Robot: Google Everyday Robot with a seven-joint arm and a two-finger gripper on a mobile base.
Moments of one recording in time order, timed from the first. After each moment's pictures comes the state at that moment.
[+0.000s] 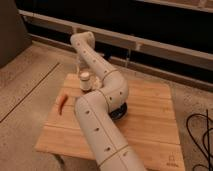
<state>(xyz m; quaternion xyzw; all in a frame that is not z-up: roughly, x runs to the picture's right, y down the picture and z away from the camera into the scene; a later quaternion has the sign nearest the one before) -0.121 -0.091 0.956 -0.28 0.17 0.58 0.75</state>
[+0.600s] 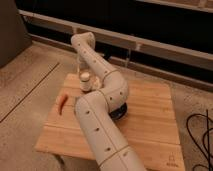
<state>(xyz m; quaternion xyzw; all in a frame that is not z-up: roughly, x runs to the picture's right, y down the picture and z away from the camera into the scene) -0.118 -0.085 0.958 -0.29 0.18 0.58 0.74</state>
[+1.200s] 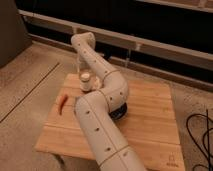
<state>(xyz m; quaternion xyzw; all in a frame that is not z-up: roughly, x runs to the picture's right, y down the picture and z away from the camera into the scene) -0.118 -0.088 0.955 -0.29 0.17 0.58 0.74</state>
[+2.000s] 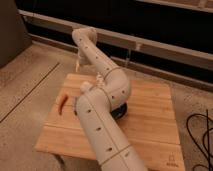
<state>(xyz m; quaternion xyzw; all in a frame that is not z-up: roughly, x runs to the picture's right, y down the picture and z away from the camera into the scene) -0.117 -0.133 0.923 -0.27 0.14 0.60 0.74</state>
